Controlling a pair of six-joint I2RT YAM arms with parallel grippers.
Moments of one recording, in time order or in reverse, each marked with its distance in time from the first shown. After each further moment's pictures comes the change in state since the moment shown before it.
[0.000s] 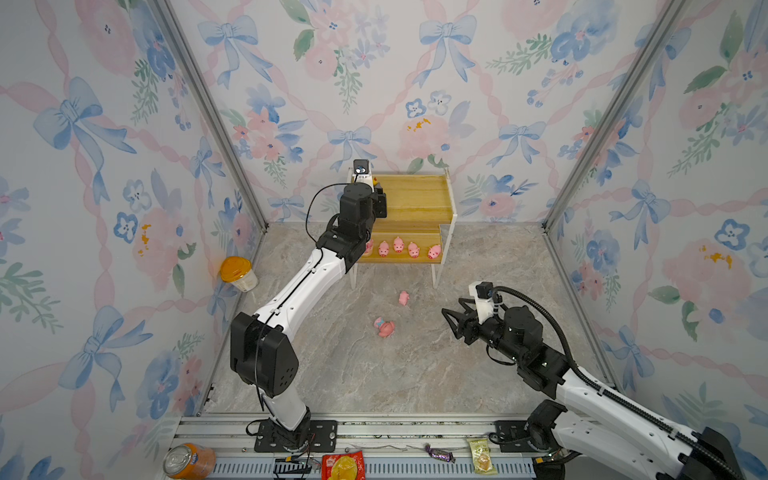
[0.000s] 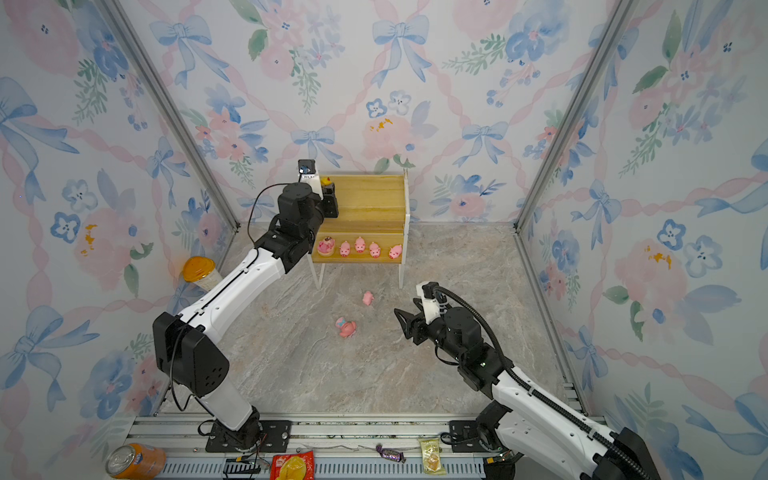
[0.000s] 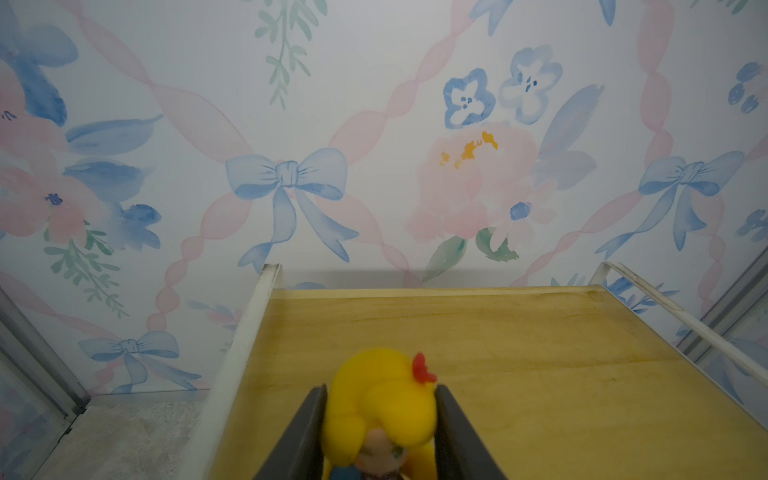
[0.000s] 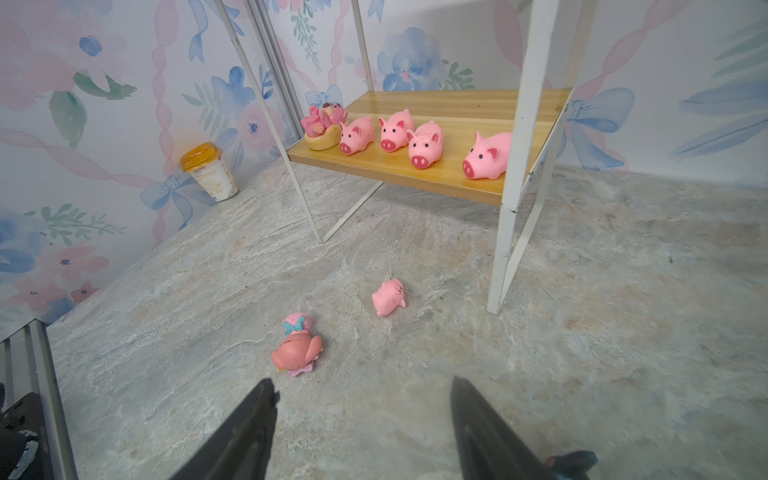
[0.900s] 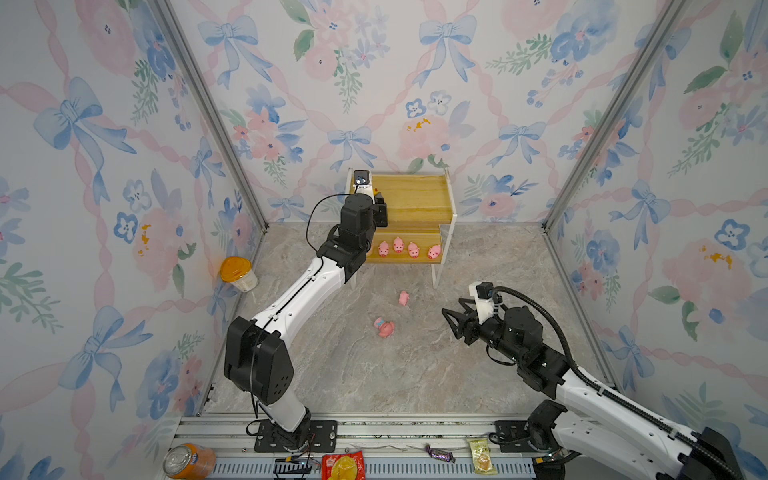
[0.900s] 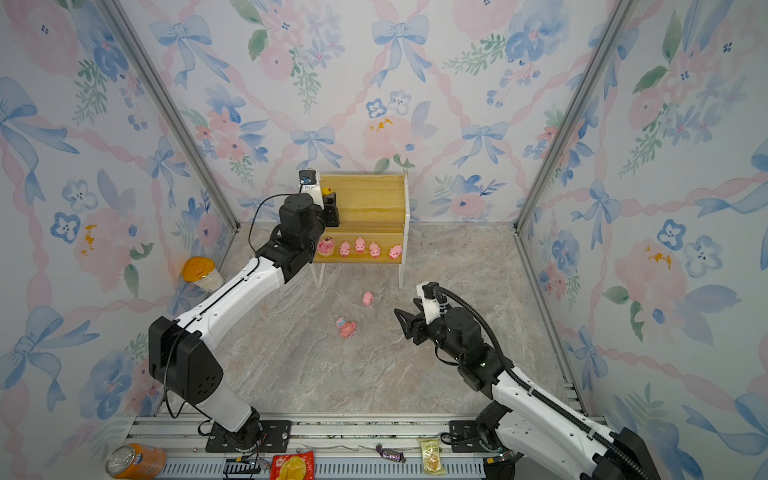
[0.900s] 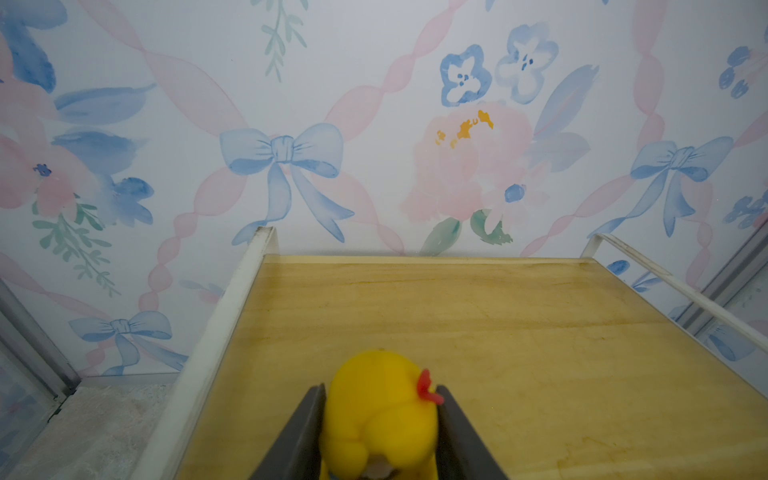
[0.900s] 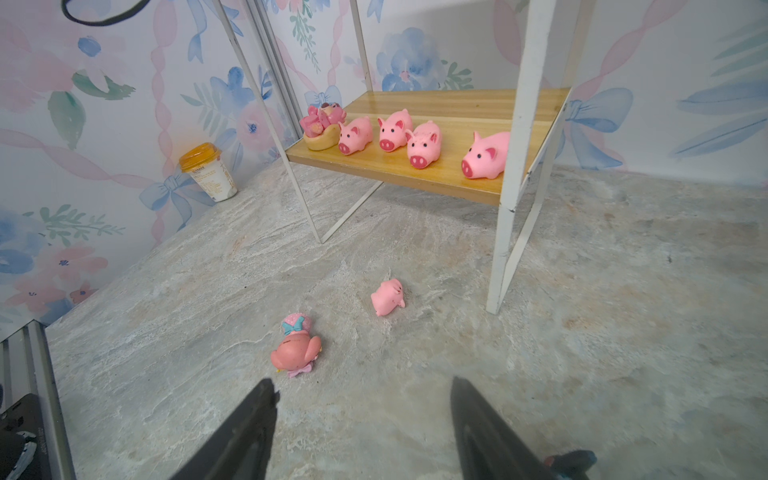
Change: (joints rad) left arm -0.016 -0.053 -0.112 0.061 -0.004 -0.018; right arm -0.001 0.000 -0.006 0.005 0.000 0.001
